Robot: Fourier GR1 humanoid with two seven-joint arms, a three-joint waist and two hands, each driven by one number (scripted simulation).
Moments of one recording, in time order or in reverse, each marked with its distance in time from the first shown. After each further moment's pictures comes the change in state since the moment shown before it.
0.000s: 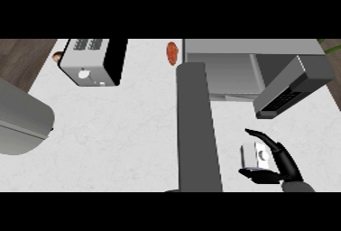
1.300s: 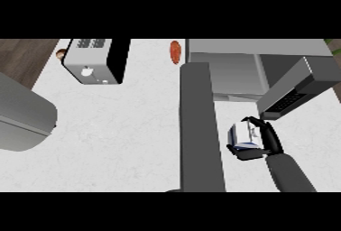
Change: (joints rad) left arm 0.009 0.006 0.081 0.048 0.064 -0.099 -0.022; right arm -0.326 0.006 -0.115 0.429 0.038 -0.284 -0.087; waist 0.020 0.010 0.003
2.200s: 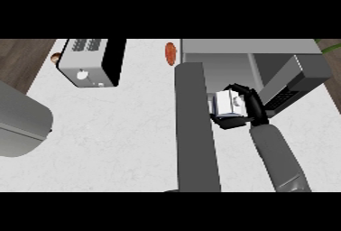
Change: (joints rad) left arm -0.029 -0.009 0.092 0.050 0.046 -0.041 0.046; right arm -0.110 0.083 0.091 -0.295 -0.013 0.016 0.235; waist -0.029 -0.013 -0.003
